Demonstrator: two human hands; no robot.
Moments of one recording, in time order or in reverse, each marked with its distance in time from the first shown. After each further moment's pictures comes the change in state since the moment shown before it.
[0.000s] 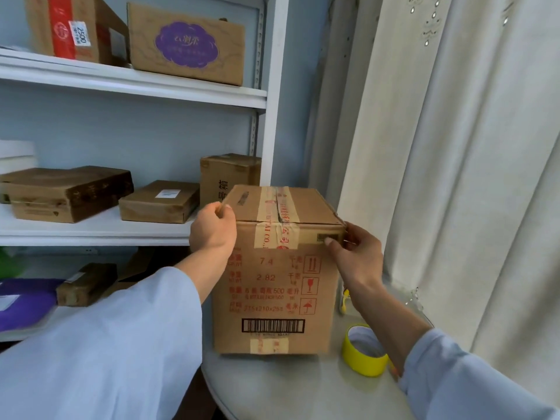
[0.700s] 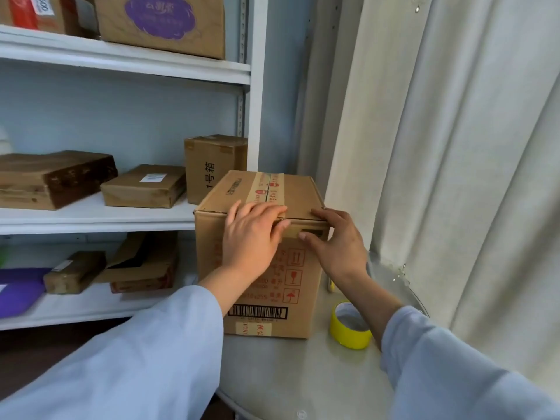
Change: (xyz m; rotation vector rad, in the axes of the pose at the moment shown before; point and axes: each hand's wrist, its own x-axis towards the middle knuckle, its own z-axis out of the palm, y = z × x) left_hand -0.048 -0.012 0.053 0.392 -0.100 0.892; right_hand 0.002 0.021 -0.004 -0.399 -0.095 -0.236
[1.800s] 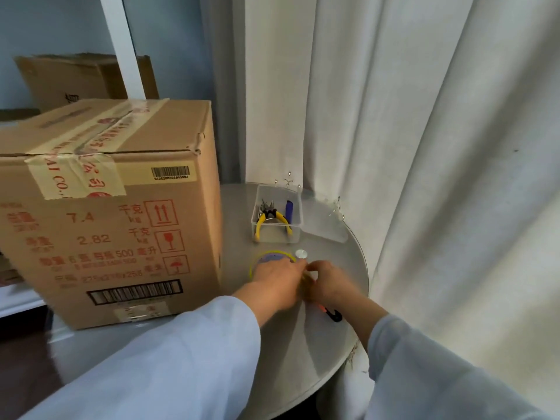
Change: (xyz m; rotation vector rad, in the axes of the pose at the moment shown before) left_hand -0.055 0.153 0.179 0.059 -1.056 0.220; right_hand -0.045 0.217 -0.010 -0.356 -0.625 0.614
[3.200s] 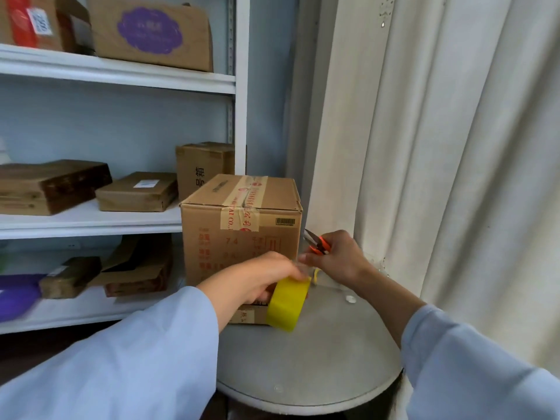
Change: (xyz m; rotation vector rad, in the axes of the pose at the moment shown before) left_hand -0.174 -0.056 -0.108 -1.314 0.051 -0.364; right_hand -0.133 -0.127 -0.070 0.397 0.219 -0.589
